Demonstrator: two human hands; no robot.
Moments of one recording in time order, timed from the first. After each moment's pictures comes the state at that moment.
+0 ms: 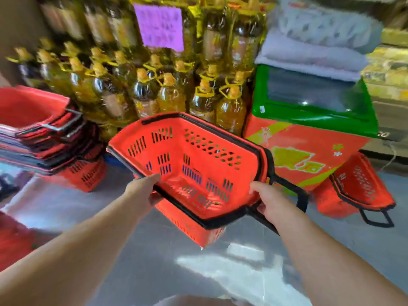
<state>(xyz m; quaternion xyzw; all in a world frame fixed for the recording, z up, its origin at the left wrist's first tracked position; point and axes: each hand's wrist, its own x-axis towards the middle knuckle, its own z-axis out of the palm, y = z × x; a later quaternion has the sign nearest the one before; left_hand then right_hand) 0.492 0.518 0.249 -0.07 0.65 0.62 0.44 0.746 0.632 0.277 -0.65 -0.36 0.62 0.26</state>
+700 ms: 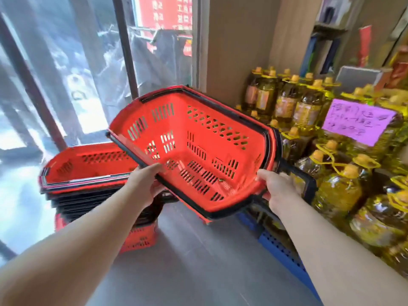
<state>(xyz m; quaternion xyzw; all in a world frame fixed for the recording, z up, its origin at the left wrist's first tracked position) 0.171 0.207 0.394 -0.11 0.57 0.80 0.13 0.283 0.469 0.392 -0.34 -0.57 0.72 0.21</state>
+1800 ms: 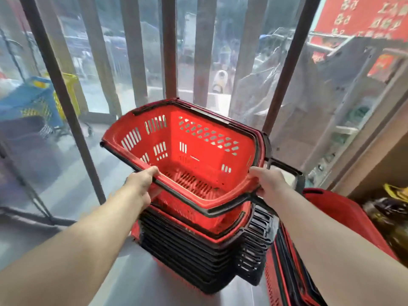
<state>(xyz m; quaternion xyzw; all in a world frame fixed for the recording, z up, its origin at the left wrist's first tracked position) -0.121 -0.017 0.364 -0.40 0.47 0.77 -0.14 -0.218 0.254 0.390 -0.10 -0.72 0.68 -0.13</state>
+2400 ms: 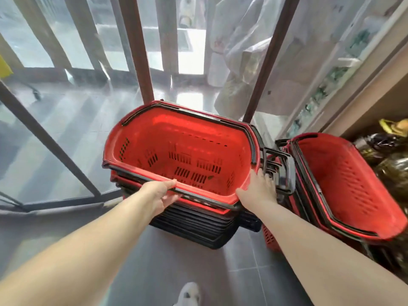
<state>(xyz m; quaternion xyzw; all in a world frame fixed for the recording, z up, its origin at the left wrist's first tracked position) -0.156 -0.008 0.248 -0.46 0.45 0.75 0.11 -0.194 0.234 0.246 -0.04 -0.98 0.13 -0.11</state>
